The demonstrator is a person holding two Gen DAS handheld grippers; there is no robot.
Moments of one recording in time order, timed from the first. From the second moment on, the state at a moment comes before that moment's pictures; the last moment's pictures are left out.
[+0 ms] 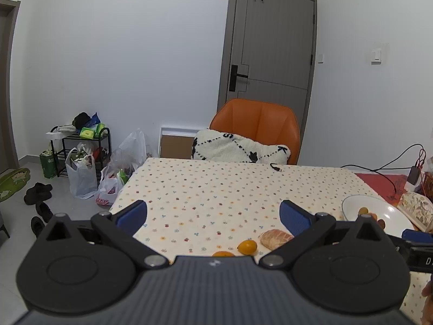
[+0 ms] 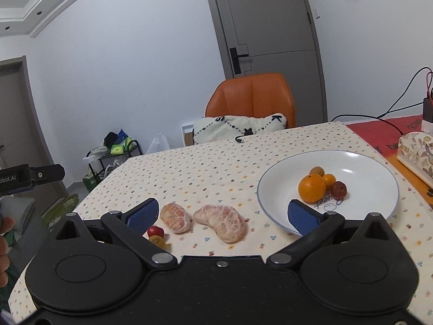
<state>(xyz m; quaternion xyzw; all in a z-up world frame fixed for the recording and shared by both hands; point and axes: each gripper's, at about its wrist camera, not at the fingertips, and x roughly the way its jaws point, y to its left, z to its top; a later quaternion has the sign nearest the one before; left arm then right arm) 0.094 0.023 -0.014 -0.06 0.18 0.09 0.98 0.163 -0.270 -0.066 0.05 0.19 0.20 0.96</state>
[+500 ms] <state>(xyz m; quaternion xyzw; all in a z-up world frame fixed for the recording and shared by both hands) 0.107 0.034 -0.048 -0.08 0.21 0.08 0.97 0.174 -0.258 -0.076 0.03 0.21 0.21 0.95</state>
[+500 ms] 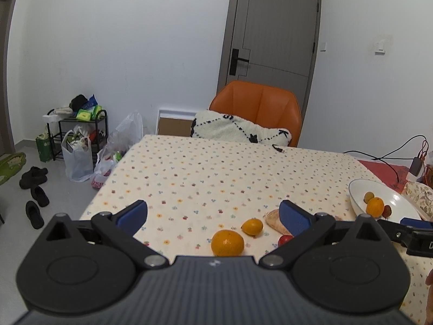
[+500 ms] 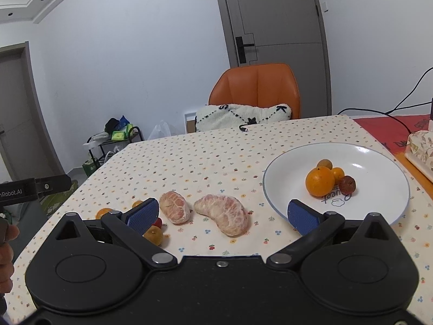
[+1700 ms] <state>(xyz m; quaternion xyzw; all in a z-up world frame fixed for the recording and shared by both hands) 0.151 0.040 -0.109 -0.14 0.28 0.06 0.95 0.225 -0.231 -0.115 0.00 0.30 0.21 0.93</state>
